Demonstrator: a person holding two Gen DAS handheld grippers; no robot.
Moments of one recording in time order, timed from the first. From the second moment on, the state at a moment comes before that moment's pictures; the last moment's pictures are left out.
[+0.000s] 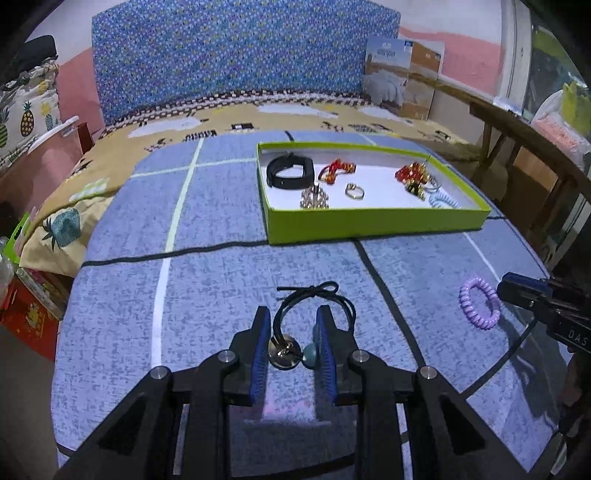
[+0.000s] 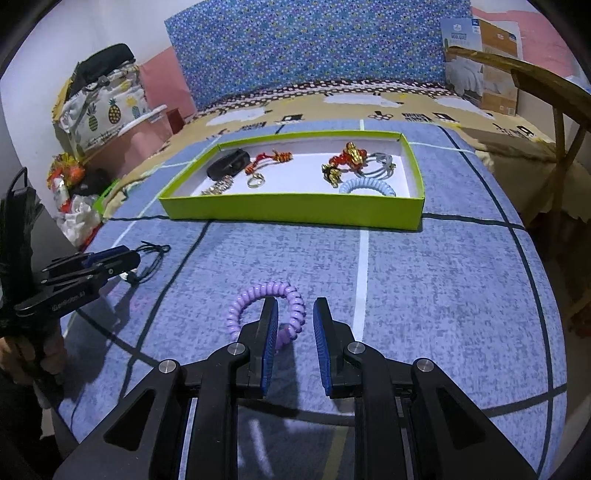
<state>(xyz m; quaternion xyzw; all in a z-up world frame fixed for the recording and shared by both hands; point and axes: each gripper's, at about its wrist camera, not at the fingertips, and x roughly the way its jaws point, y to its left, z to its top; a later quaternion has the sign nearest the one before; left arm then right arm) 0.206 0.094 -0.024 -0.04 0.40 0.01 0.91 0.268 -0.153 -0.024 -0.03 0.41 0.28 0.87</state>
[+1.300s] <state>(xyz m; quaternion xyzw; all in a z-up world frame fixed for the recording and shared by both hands) 0.192 0.069 0.010 -0.05 0.35 -0.07 0.93 0.259 -0.153 0.000 -0.04 0.38 0.27 0.88</state>
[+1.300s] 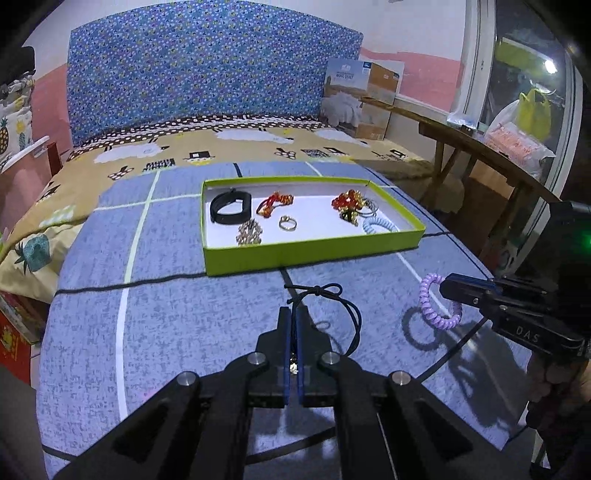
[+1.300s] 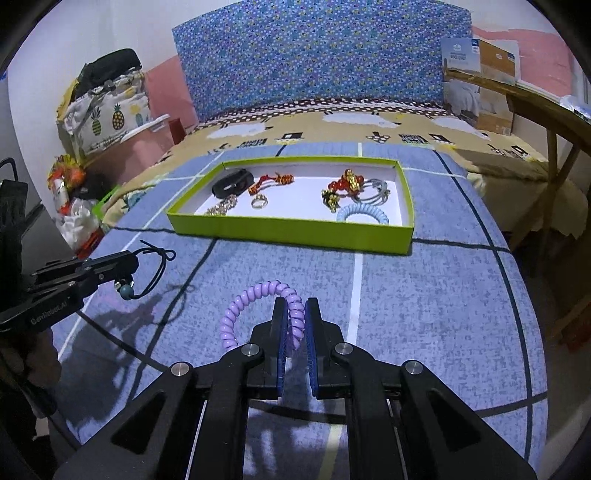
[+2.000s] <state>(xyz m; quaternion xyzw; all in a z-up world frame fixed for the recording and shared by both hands) 0.280 0.066 0.036 -0.01 0.31 -0.06 0.95 0.345 -0.131 0.028 -0.03 0.35 0.28 0.89</state>
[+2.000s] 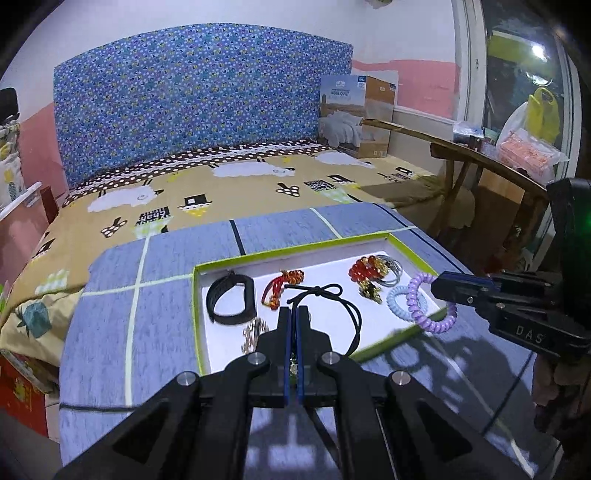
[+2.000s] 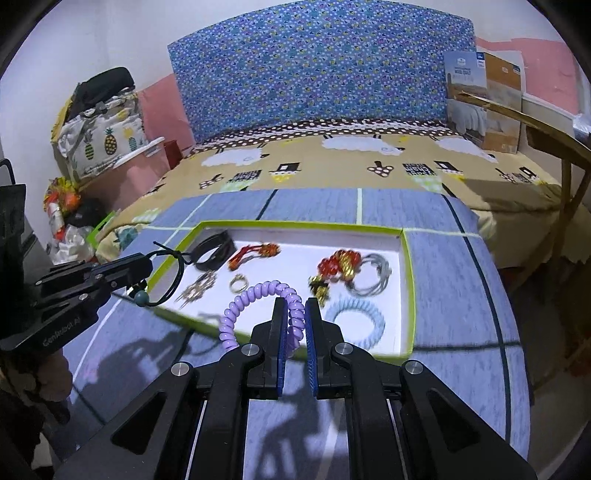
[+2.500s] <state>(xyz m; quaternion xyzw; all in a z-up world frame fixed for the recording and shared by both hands) 0.317 0.060 -0.004 0.01 0.37 -0.07 0.93 0.383 -0.107 -0.010 -0.07 0.40 0.28 0.87</state>
